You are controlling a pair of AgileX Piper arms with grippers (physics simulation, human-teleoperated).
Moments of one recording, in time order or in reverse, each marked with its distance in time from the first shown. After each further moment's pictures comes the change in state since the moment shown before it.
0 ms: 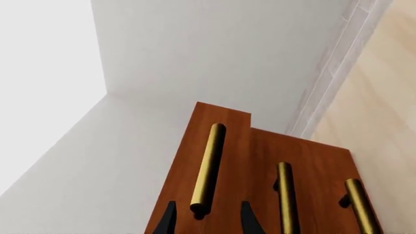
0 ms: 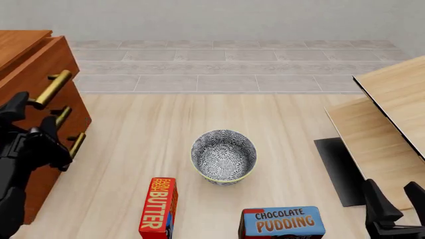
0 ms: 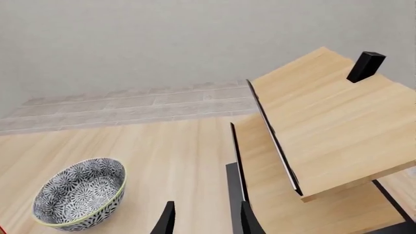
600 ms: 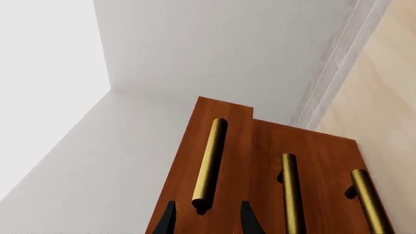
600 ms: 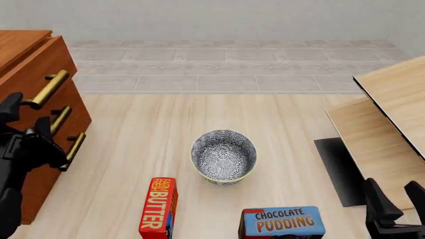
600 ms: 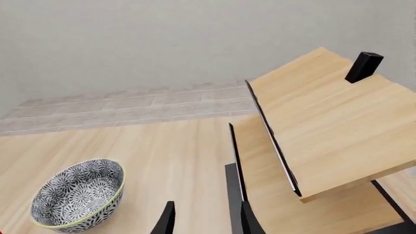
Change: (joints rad) left arm 0.030 -0.009 0.007 -0.001 0.018; right arm -0.007 0.015 0.000 -0.015 0.000
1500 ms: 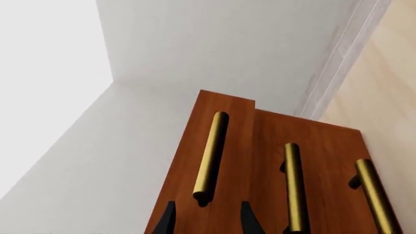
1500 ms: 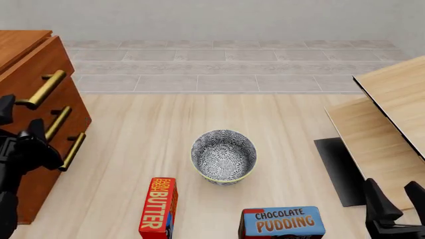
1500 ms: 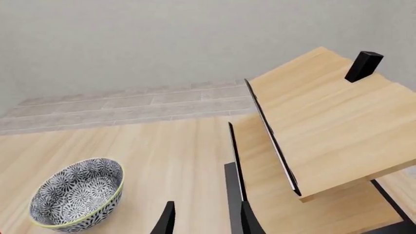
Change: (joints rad) left arm 0.034 -0.012 0.018 -0.010 0.002; right arm -0.002 0.000 0.000 0.004 -0.002
